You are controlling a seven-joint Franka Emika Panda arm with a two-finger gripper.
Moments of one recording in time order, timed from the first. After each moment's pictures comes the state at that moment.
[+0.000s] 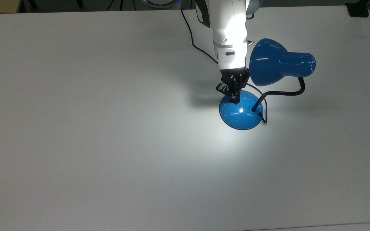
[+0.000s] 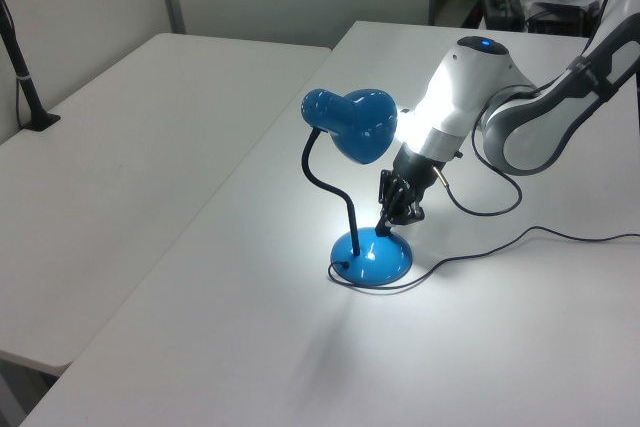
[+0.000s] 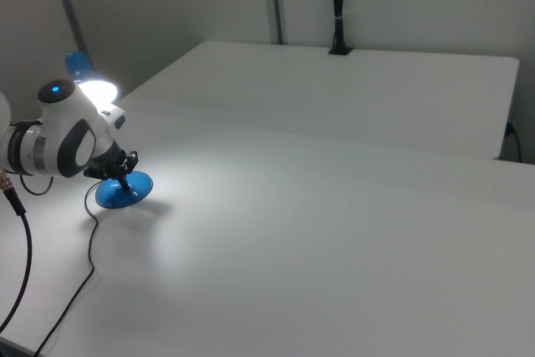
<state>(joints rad) 0.31 0.30 0.11 -2.09 0.08 2.83 -0.42</state>
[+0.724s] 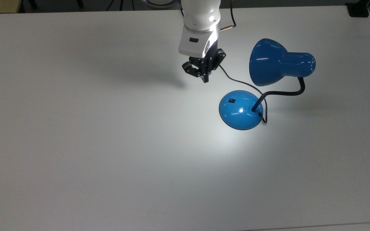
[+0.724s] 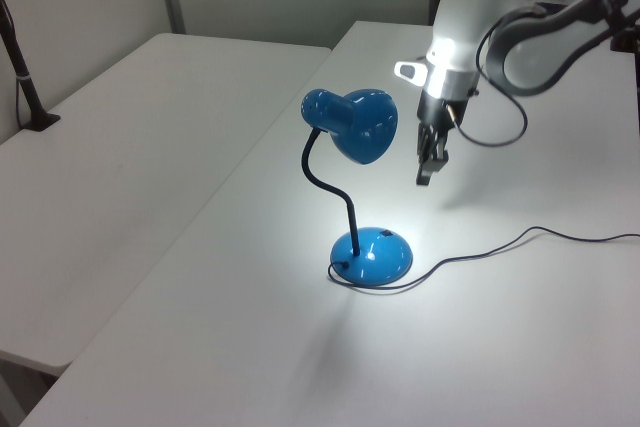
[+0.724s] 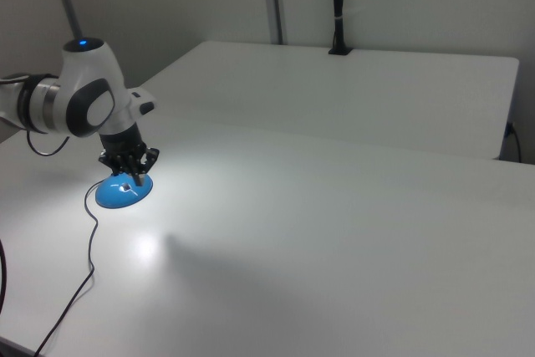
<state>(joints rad) 0.15 0.11 0.11 -2.07 0.08 2.35 -0.25</state>
